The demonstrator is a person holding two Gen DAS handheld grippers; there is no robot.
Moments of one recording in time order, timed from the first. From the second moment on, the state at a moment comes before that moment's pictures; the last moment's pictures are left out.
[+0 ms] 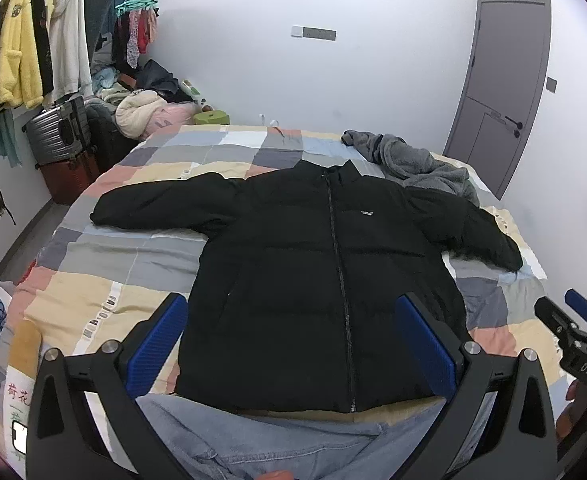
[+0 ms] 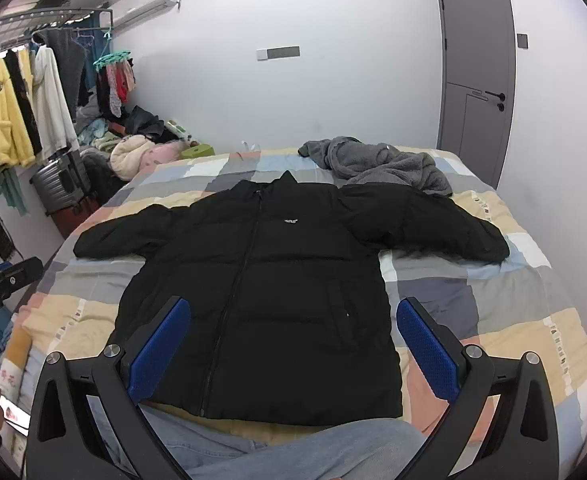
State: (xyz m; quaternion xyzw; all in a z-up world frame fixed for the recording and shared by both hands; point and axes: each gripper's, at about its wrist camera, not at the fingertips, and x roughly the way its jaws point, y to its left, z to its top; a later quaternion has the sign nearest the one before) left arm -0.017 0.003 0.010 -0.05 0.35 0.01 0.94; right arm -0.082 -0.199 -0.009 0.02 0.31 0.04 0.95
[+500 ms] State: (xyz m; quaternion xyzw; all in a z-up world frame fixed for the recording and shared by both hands) left arm -0.028 -0.024 0.010 -0.04 0.34 0.01 0.94; right arm -0.093 -0.211 -0.009 0.02 0.28 0.04 0.96
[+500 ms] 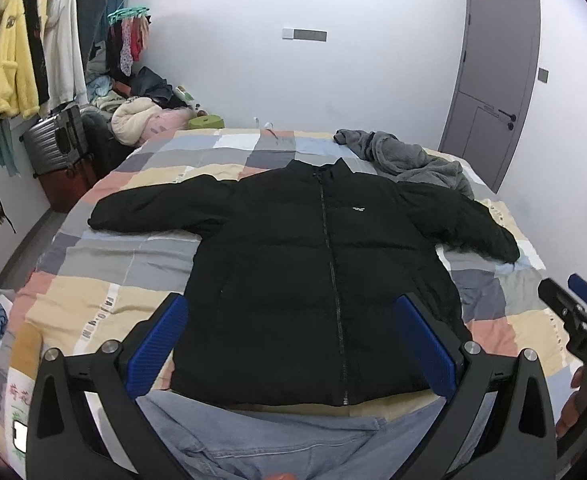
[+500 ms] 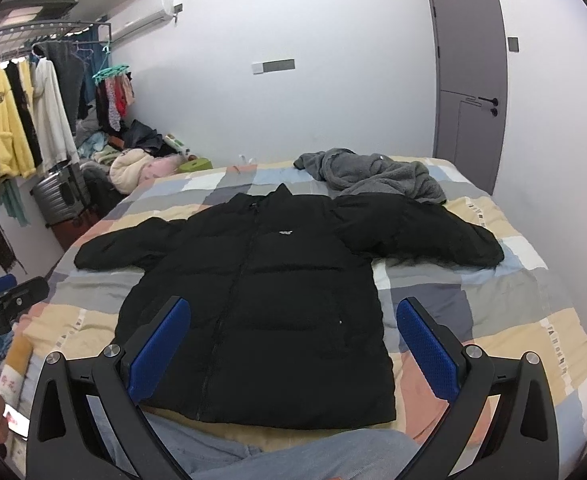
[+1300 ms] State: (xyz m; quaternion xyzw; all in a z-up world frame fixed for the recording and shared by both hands) left arm -0.032 -0.045 -0.008 -0.04 0.31 0.02 0.95; right arm -0.104 -0.233 -0.032 0.02 0.27 0.04 0.96
